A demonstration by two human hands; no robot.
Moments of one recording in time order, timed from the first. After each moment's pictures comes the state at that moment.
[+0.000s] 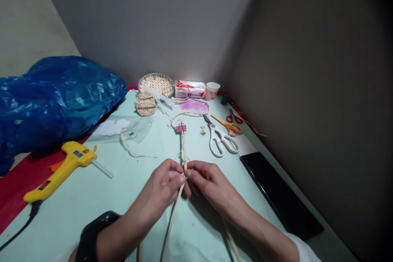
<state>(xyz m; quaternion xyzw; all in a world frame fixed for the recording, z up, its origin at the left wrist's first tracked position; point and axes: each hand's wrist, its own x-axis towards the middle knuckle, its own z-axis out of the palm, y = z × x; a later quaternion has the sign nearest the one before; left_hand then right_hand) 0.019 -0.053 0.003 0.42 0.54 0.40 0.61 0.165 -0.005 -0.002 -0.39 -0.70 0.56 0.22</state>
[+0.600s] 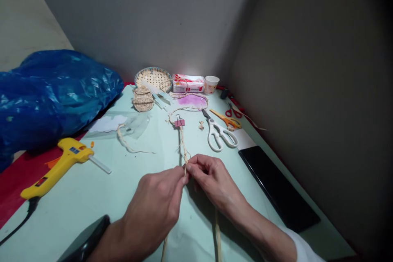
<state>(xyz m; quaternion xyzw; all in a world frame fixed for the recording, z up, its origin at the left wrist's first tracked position) 0.021 -0.071 0.013 0.72 0.62 0.24 0.20 0.167 -0.012 0.003 -0.44 -0.66 0.55 0.26</state>
